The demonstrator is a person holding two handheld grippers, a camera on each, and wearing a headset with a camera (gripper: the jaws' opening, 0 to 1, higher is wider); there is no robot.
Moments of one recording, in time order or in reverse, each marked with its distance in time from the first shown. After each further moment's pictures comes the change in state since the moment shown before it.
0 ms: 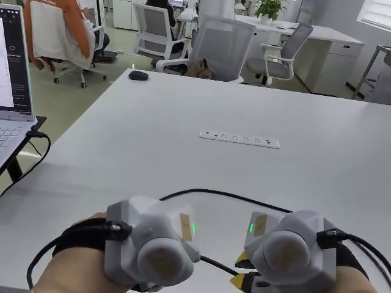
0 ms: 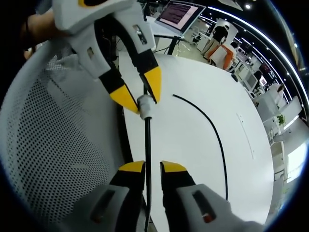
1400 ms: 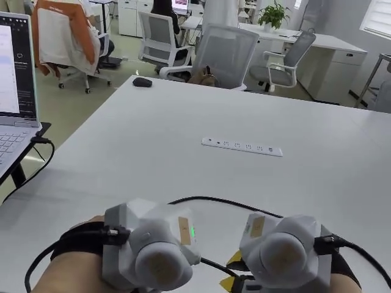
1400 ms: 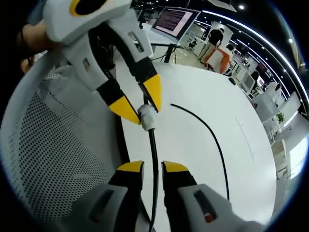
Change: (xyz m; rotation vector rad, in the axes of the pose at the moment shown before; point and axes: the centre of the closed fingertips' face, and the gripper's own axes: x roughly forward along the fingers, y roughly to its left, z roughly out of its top) left arm -0.007 0.011 0.003 -0.004 -0.013 0.035; right arm 0.003 -0.004 0.019 0.030 -0.051 -0.011
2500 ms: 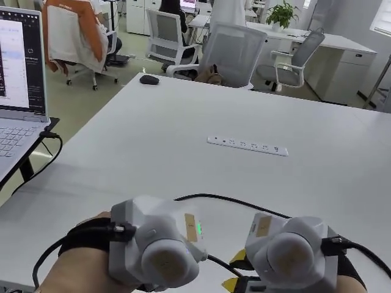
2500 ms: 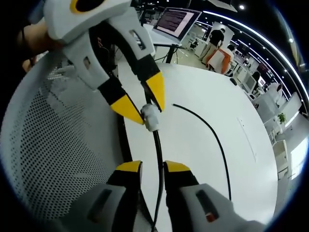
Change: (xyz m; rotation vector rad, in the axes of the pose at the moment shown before) left arm -0.001 -0.004 0.006 -0.004 -0.015 0.013; right arm -0.001 0.007 -0.001 -0.003 -0.019 0.013
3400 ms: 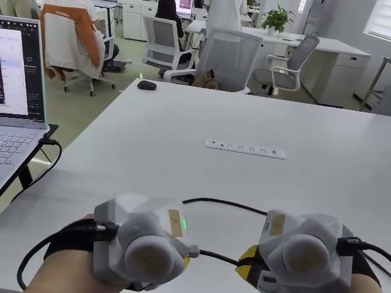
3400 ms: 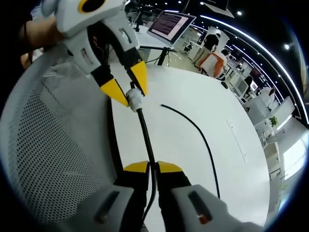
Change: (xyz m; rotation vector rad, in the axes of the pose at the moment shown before) left arm -0.017 0.011 -0.007 -0.036 -0.013 0.033; right arm -0.016 -0.026 -0.013 -0.016 0.004 -0.094
